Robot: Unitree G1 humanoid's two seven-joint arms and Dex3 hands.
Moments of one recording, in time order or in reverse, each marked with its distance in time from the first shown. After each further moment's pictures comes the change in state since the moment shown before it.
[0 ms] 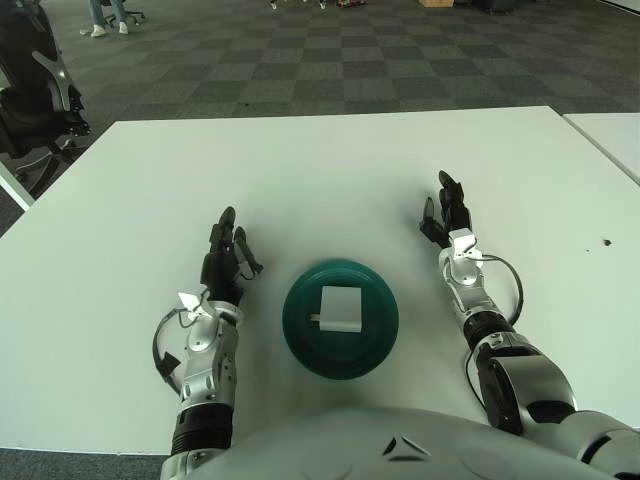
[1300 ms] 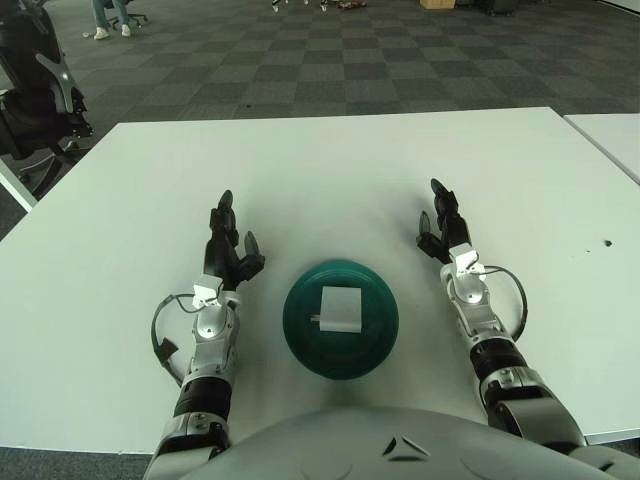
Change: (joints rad) left arm -0.085 0.052 -0.027 0.207 0.094 -0.307 0.093; right arm 0.249 0.002 0.042 -0.426 0.042 0.123 0.126
